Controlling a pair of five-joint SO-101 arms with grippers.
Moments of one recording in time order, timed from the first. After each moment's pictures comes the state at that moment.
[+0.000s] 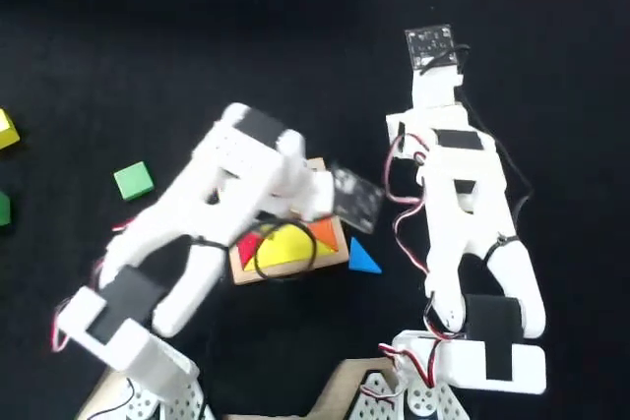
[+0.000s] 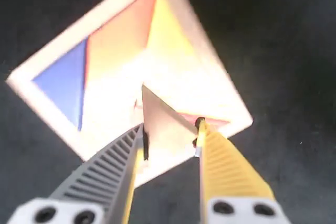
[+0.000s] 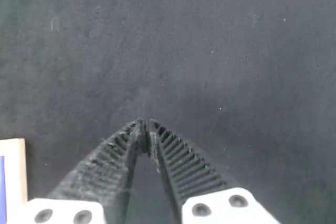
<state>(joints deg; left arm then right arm) 27.2 9.3 7.3 82.9 -81.1 4.6 -6.4 33.5 33.5 11.6</state>
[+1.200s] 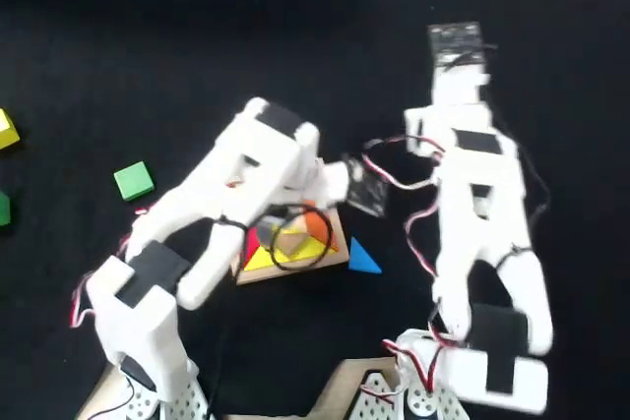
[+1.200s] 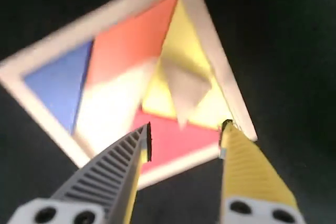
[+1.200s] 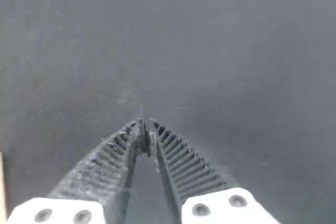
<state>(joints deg) 24.4 18.0 -1.5 87.2 -74.4 10.2 -10.4 33.2 34.9 10.5</state>
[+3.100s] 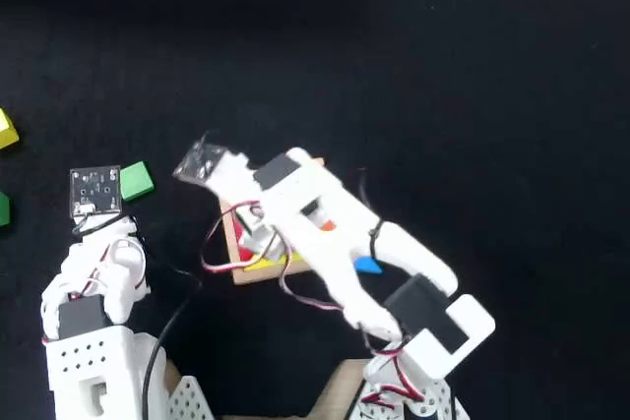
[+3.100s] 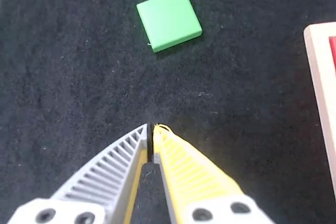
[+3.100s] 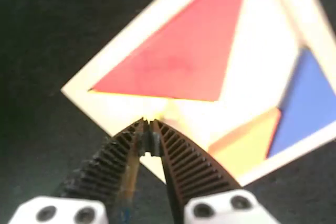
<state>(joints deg) -21.5 -78.7 86.7 53.1 -12.2 -38.0 5.1 23.7 67.0 22.7</state>
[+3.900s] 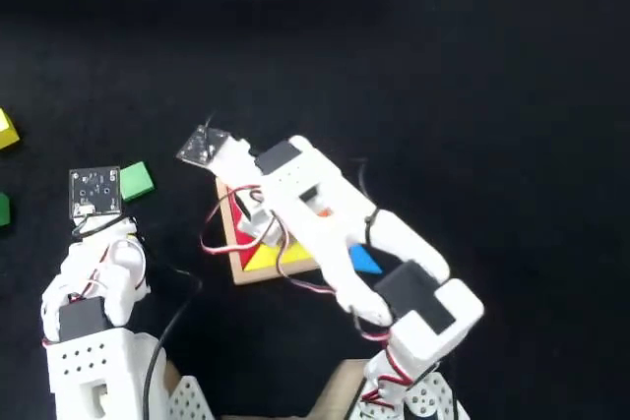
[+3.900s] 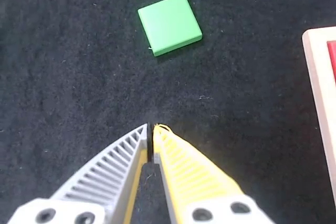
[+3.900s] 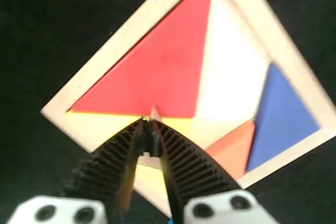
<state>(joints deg) -21.5 -80.0 87.0 53.1 -12.2 -36.1 11.6 17.7 65.5 23.0</state>
